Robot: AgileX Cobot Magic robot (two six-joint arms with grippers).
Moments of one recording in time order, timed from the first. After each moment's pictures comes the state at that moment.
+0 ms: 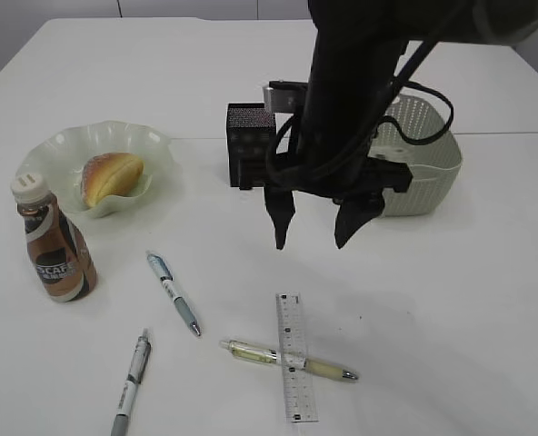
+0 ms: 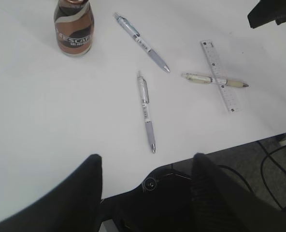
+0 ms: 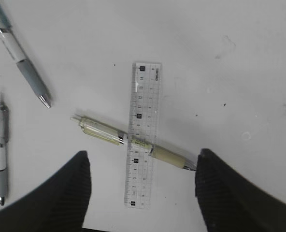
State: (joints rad) left arm -0.15 0.74 -0.96 -0.27 1.26 -0.07; right arm 0.54 1.96 -1.67 0.10 1.25 0.45
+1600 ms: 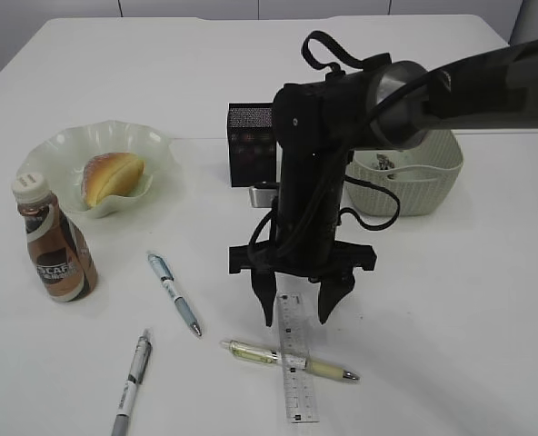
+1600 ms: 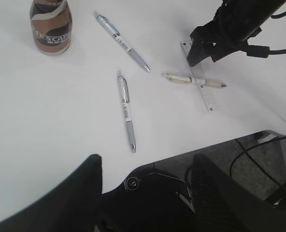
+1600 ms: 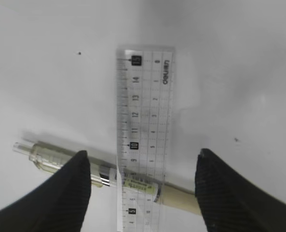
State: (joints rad) left arm -0.15 0.74 -0.96 -0.34 1.26 -0.07; right arm 0.54 2.21 -1.66 0.18 1.19 0.42
